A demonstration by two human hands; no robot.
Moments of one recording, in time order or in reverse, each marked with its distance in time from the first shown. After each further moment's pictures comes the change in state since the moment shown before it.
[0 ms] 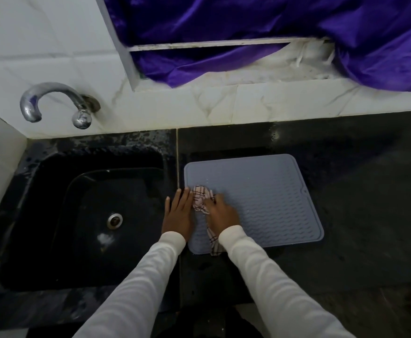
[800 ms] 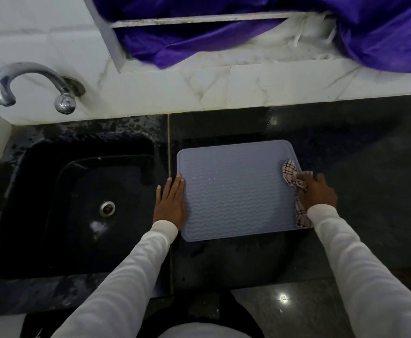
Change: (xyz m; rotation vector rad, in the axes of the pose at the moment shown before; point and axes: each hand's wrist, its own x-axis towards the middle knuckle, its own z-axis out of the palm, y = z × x) left_hand -0.002 0.003 0.003 -0.022 -0.001 -0.016; right_hand -0.044 0.238 -0.083 -0.063 0.182 0.515
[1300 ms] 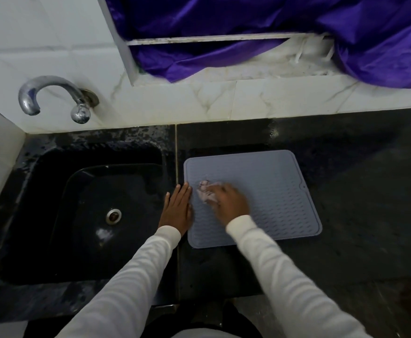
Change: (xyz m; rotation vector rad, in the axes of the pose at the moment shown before) left_hand 0.001 -0.010 -0.002 -0.172 0.064 0.052; right_hand -0.088 -0.214 0.030 0.226 0.001 -0.524
